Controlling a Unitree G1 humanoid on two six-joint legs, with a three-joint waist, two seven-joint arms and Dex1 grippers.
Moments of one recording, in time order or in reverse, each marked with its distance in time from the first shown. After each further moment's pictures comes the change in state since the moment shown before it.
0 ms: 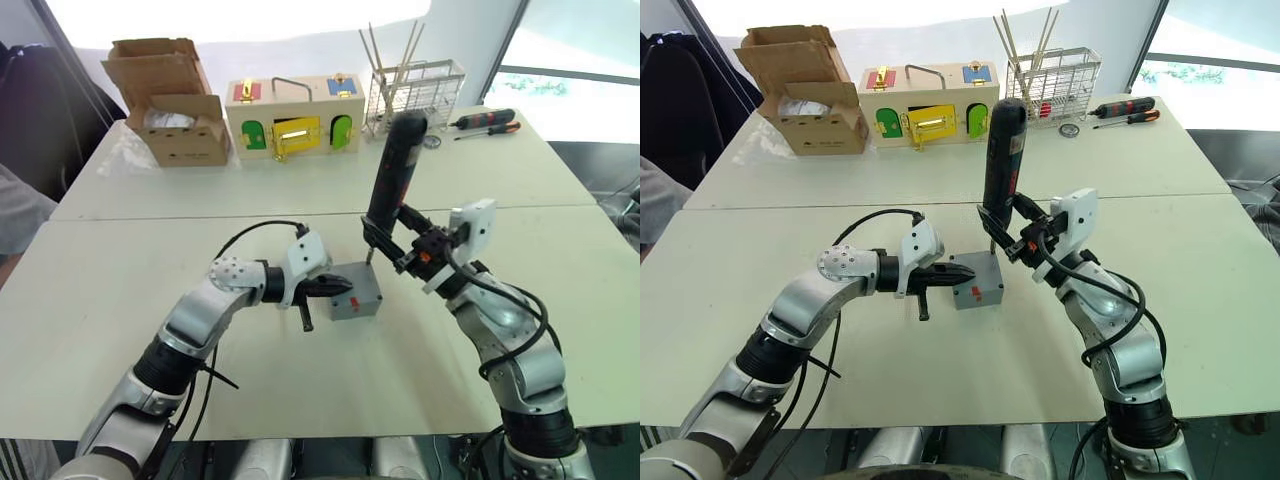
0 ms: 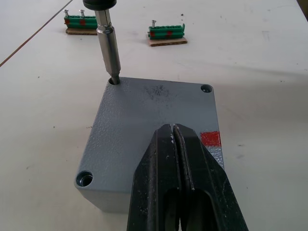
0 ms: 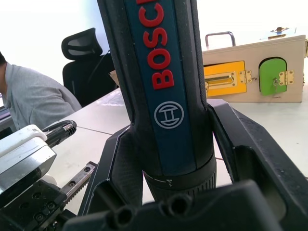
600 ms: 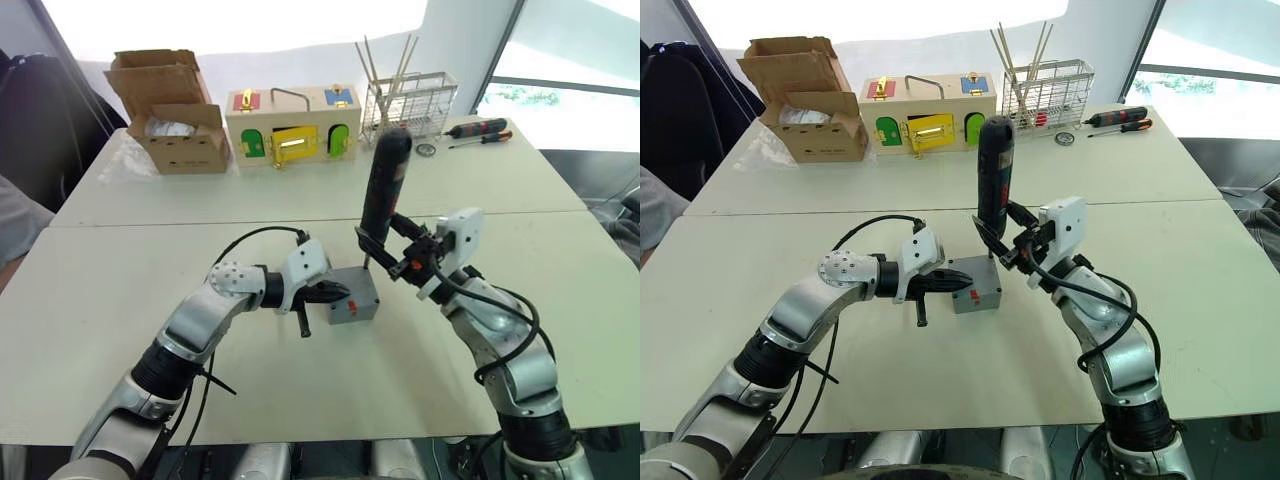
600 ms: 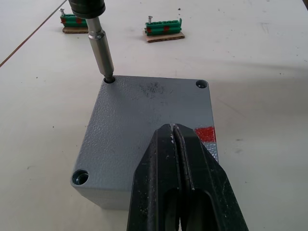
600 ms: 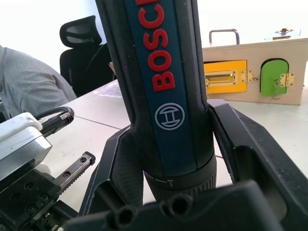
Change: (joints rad) left arm 0.013 0.017 -0.018 -0.004 0.012 -0.009 0.000; right arm -0.013 -0.008 0.043 0.028 -0.066 -0.008 0.016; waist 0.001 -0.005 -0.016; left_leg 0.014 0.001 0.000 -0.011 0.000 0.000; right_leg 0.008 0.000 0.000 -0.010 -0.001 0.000
